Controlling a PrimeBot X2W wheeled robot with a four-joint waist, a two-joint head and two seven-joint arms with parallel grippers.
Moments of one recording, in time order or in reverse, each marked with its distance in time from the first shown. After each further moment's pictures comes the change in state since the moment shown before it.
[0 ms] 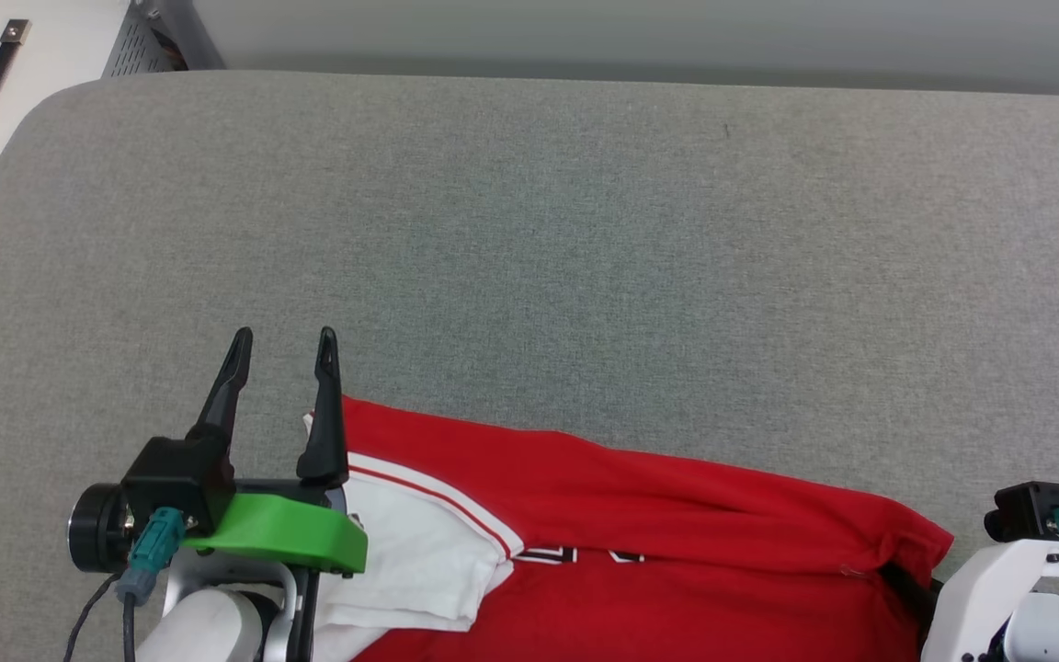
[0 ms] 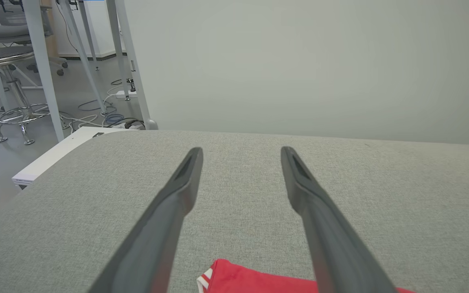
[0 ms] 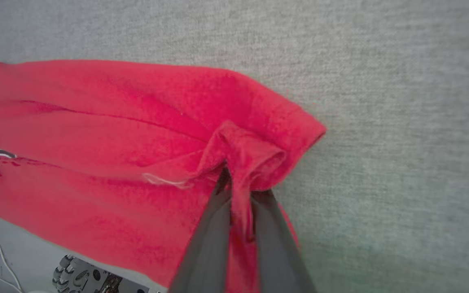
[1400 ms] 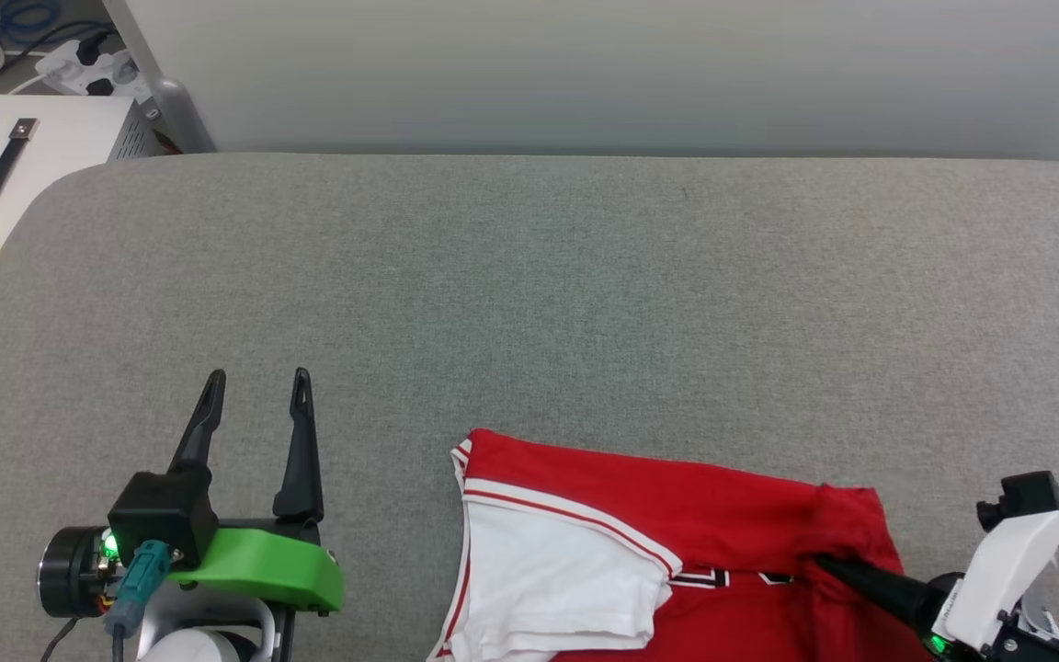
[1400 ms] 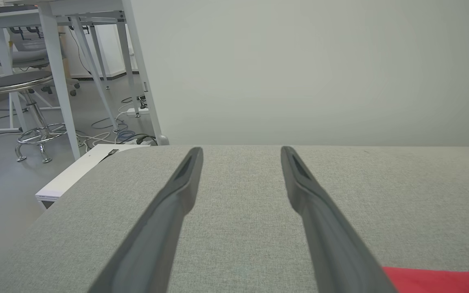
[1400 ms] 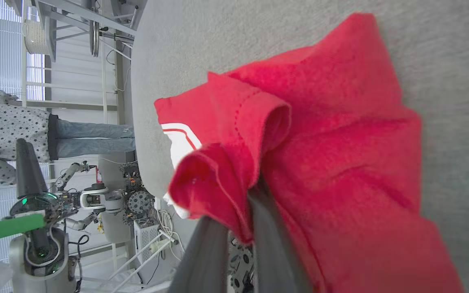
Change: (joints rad) left arm 0.073 0.062 -0.003 -0.038 0.007 0.062 0.028; right arm -0.073 0.125 -0.186 0.010 0.465 0.000 0.298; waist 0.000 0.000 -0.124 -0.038
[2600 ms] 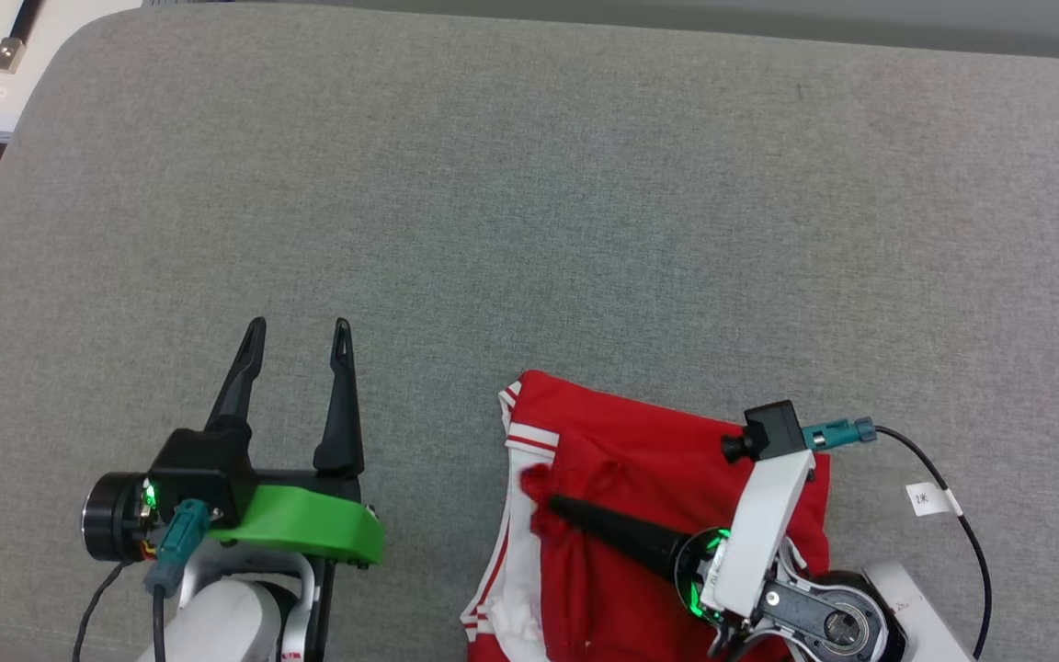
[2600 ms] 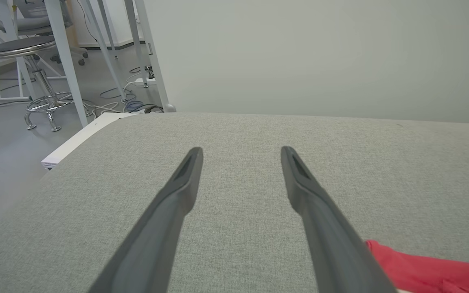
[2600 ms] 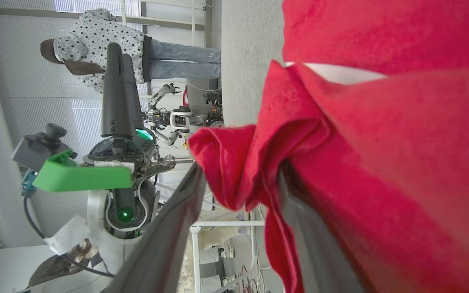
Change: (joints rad) left arm -0.106 -0.074 -0.029 0.057 0.025 -0.036 -0.028; right arm -0.188 0.020 0.602 0.078 0.309 0.000 -0.335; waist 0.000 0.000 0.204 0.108
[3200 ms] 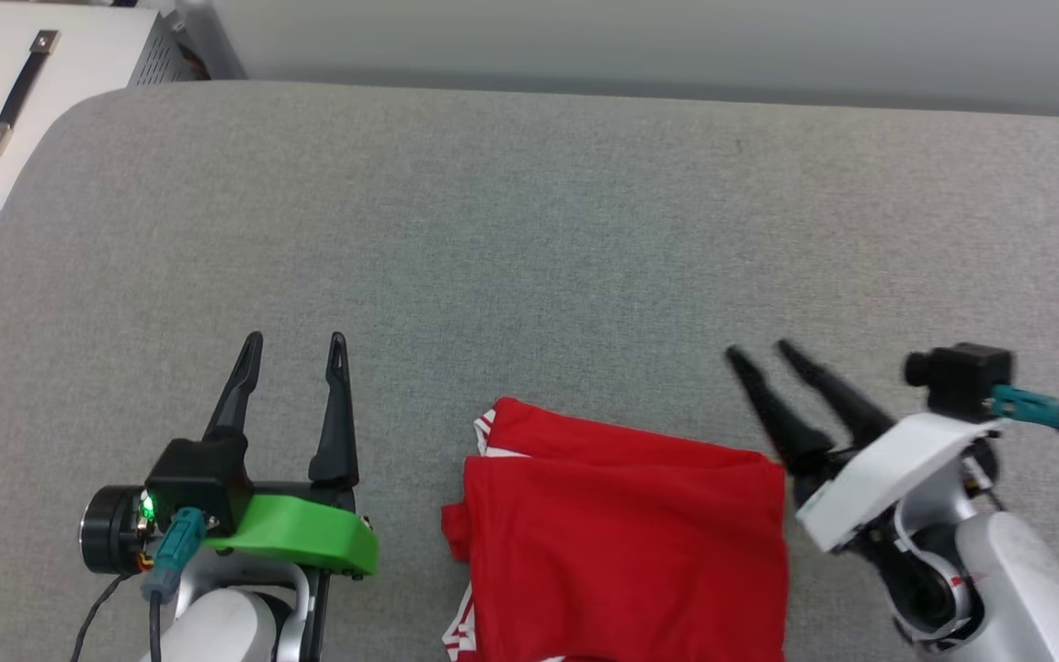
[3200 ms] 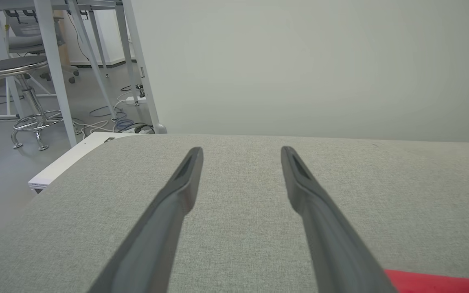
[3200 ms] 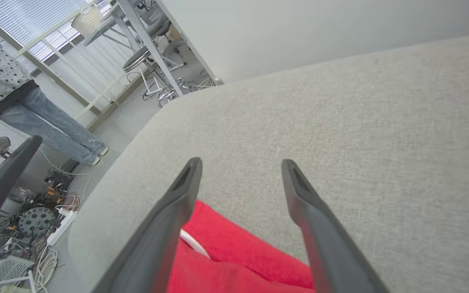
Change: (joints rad) left arm 0.016 0.004 0.002 0.017 -0.012 -0.005 -0.007; right arm -0.049 -0.165 -0.061 -0.053 -0.569 0.000 -0.526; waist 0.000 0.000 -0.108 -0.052
